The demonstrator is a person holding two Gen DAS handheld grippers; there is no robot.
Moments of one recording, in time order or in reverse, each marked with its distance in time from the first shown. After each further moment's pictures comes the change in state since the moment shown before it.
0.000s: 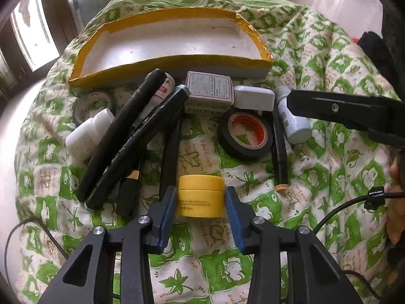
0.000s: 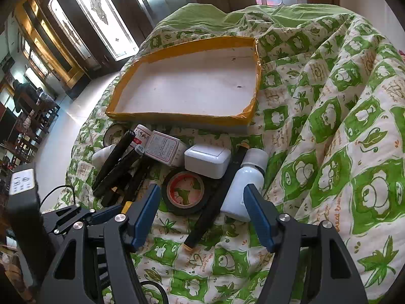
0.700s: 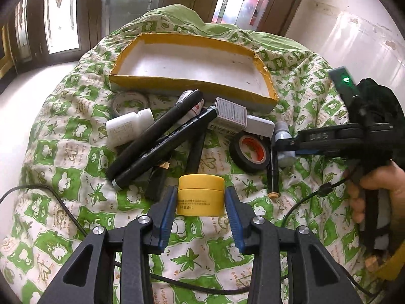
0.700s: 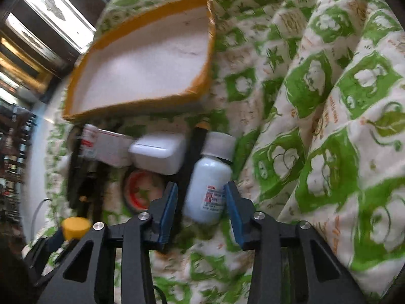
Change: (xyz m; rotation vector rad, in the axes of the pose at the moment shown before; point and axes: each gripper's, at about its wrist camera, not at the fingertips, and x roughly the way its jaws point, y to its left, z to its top) left arm -0.041 0.035 -0.023 -0.168 -0.149 -0.060; right arm 0.052 -0.031 0.010 0.153 0.210 -0.147
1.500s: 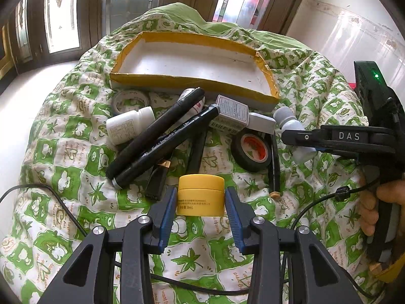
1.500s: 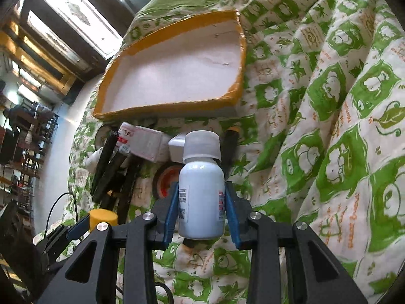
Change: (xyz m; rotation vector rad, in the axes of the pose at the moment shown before) left arm 0.002 0.002 -0.002 0.005 0.005 0.005; right arm -0.028 0.014 -0.015 -0.056 -0.107 0.175
